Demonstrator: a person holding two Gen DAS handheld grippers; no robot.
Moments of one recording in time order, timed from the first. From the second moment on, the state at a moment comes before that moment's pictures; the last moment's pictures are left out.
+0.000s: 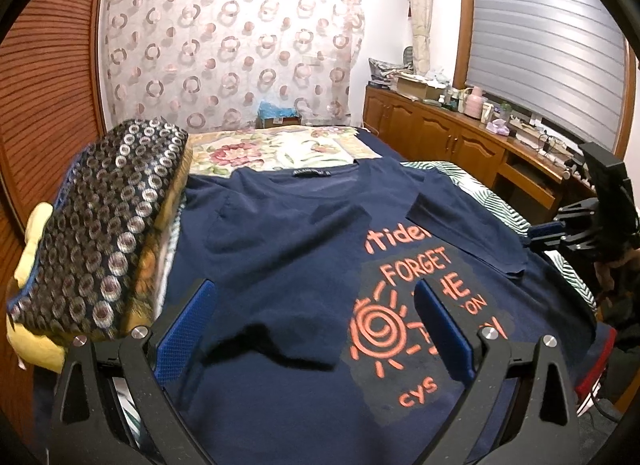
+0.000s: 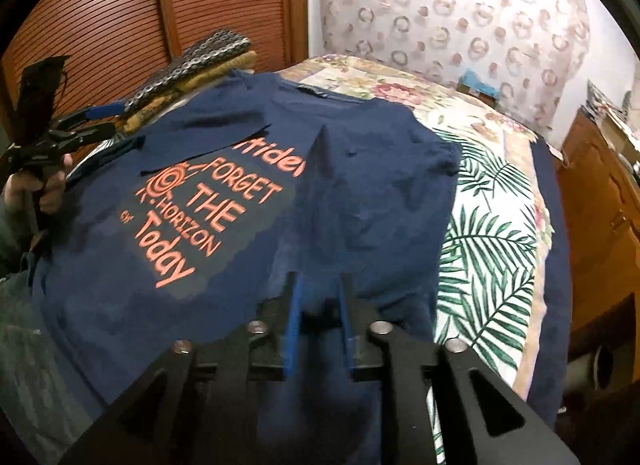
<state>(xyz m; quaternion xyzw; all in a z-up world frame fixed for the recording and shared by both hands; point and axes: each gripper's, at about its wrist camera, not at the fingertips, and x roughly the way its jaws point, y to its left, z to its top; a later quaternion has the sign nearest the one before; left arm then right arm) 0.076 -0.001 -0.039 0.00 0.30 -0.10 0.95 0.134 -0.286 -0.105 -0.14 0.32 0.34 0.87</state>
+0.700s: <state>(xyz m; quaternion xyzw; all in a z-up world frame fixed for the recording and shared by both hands) 0.232 0.016 -0.037 0.06 0.43 -0.07 0.90 0.266 -0.233 -0.122 -0.14 0.33 0.28 0.89</state>
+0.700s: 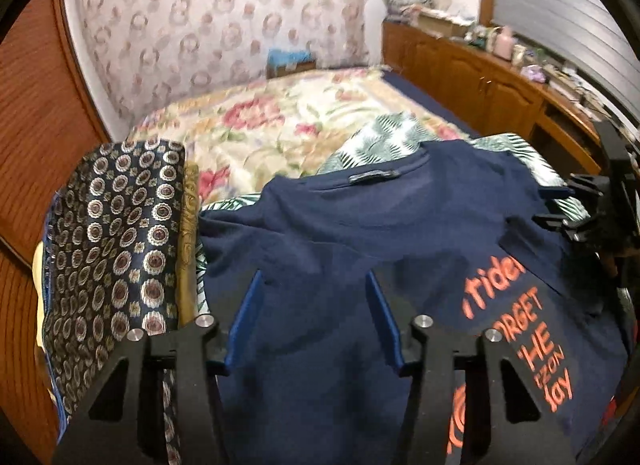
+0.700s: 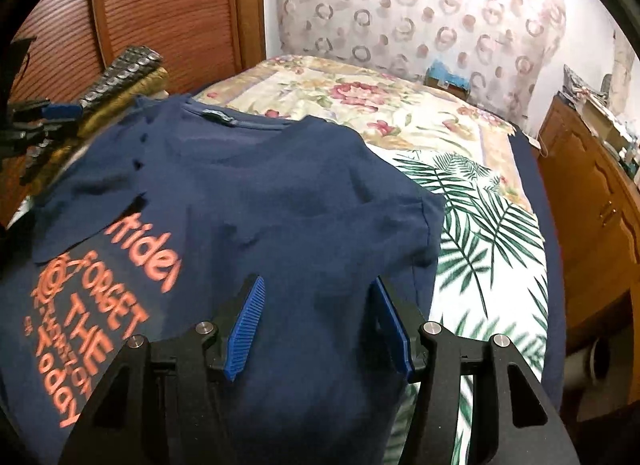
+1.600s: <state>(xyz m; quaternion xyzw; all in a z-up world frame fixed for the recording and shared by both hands) 0.322 0.028 -0.093 0.03 0.51 -0.01 0.86 0.278 -0.241 -0.128 -0.13 0.31 0.30 0.89</state>
